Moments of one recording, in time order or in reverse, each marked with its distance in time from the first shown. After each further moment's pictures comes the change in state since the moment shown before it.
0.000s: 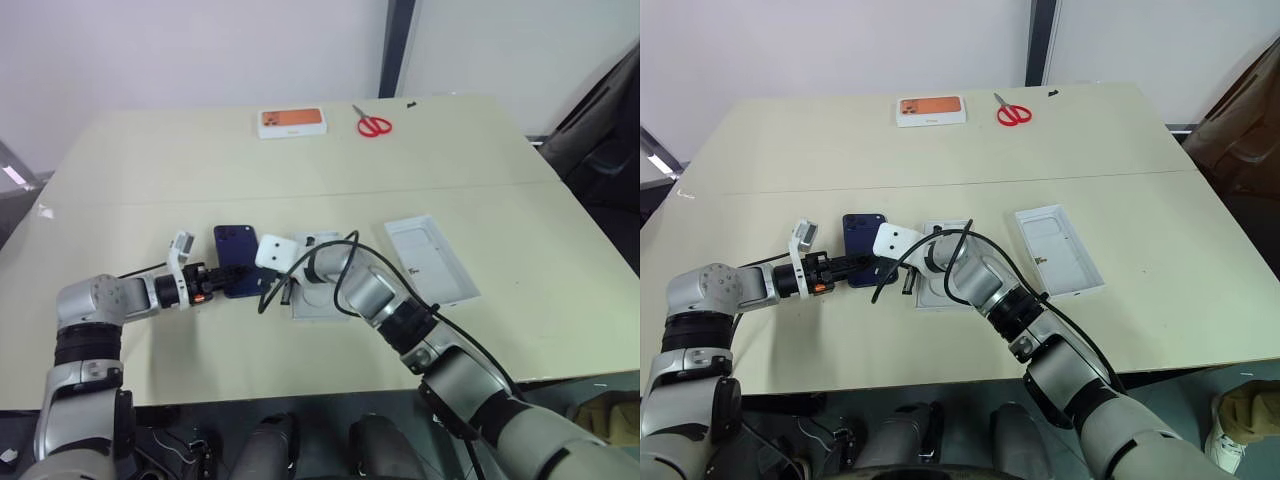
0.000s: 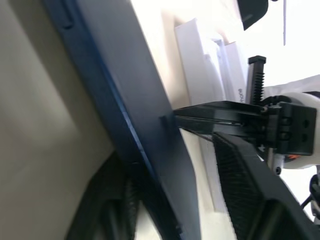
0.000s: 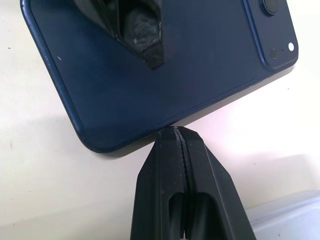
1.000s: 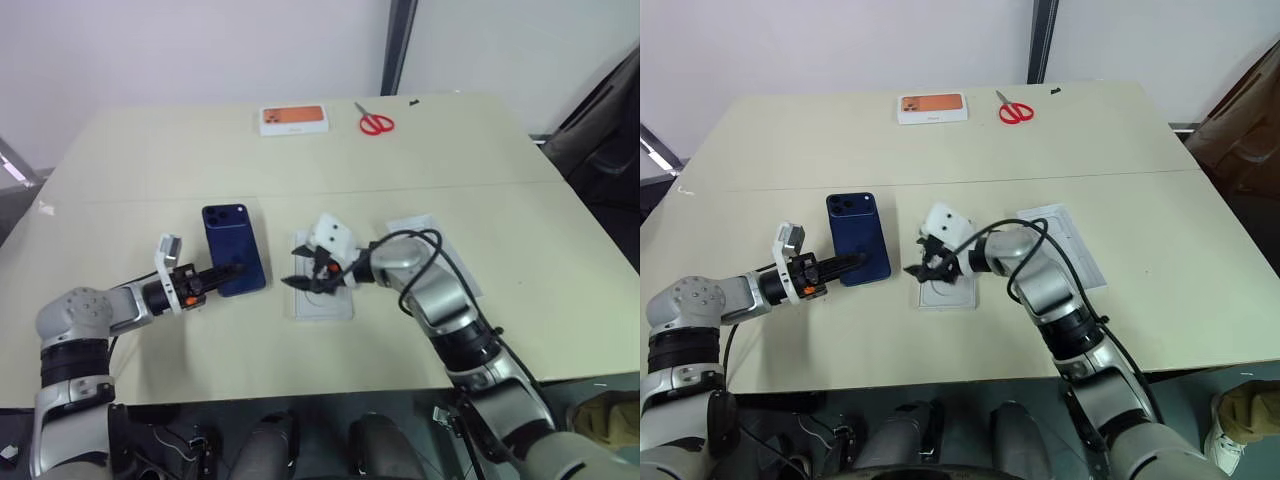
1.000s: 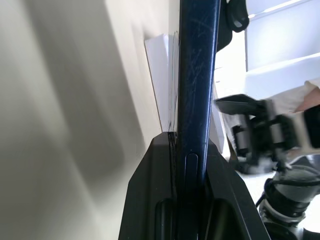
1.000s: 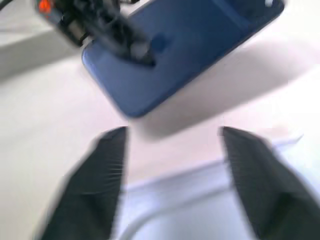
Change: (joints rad) left arm 0.080 -0.025 0.130 -0.116 -0.178 0.107 0.068; right arm 0.223 -0.227 -0.221 -0.441 0.329 0.124 0.201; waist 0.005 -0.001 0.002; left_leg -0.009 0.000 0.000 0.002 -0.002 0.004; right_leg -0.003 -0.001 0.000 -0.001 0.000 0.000
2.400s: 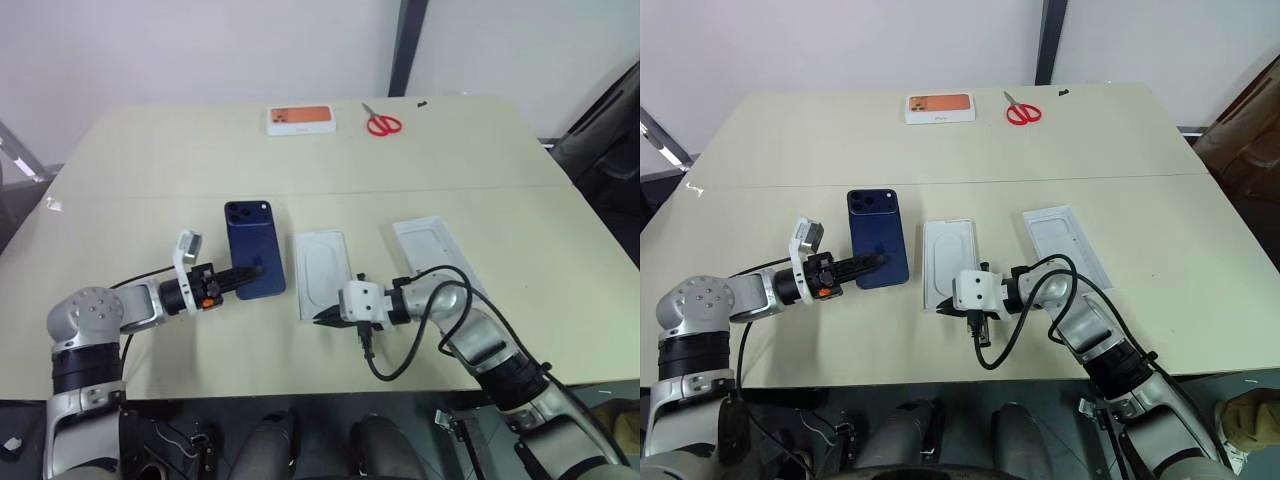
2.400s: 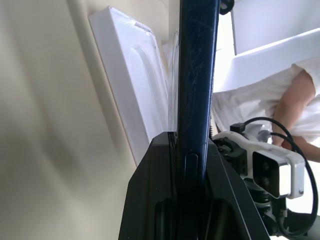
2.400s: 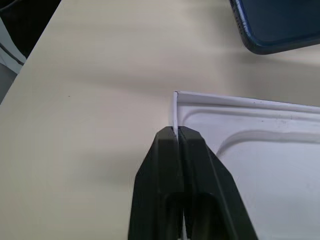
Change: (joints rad) left arm 0.021 -0.049 -0.010 -0.155 -0.123 0.069 0.111; right arm 0.172 -0.206 0.095 0.019 -0.046 -0.497 0.149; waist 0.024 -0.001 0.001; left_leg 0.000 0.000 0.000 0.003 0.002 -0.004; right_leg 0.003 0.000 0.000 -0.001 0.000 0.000
